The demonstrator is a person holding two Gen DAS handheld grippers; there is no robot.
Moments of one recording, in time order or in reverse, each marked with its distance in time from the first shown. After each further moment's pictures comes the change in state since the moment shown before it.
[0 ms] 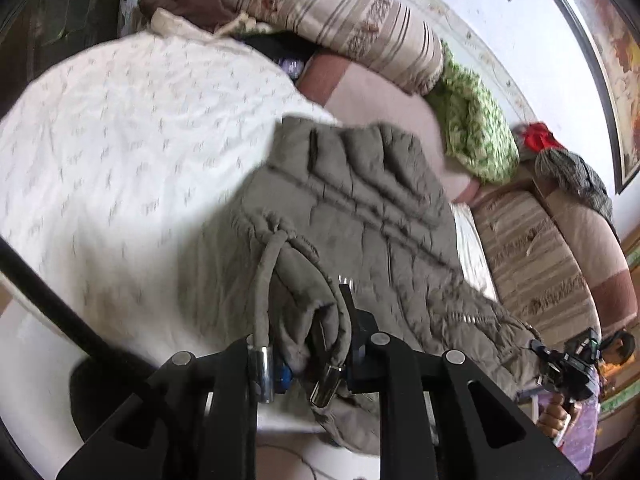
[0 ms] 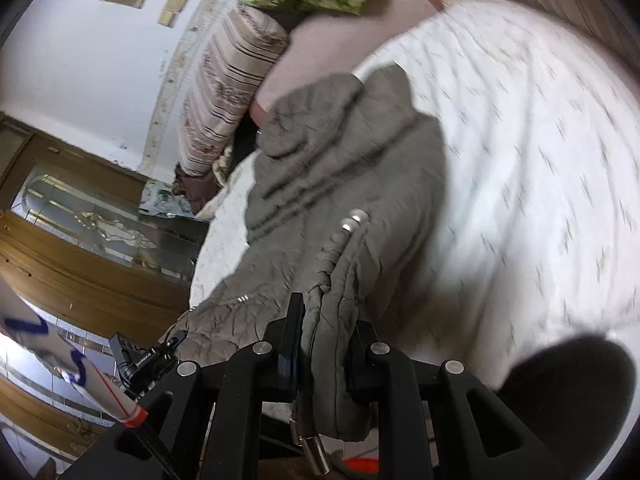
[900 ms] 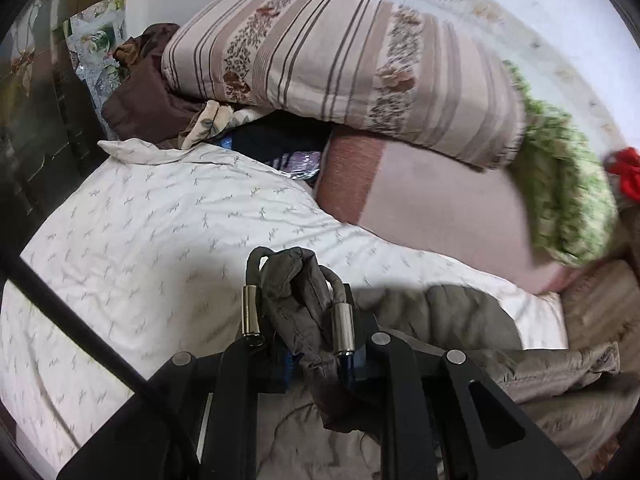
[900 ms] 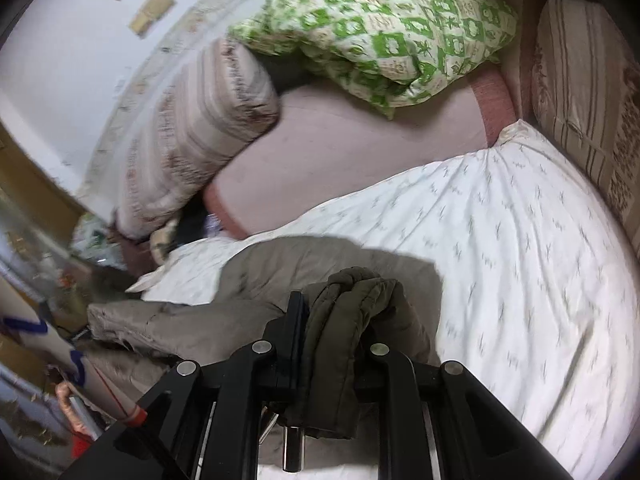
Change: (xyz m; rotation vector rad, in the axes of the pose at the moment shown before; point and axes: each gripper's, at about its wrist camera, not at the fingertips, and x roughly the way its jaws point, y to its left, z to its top) left arm 0.205 -0.106 0.297 0.104 -0.083 0.341; right arm 0.150 0.043 0.299 -0.121 -0.092 -0.340
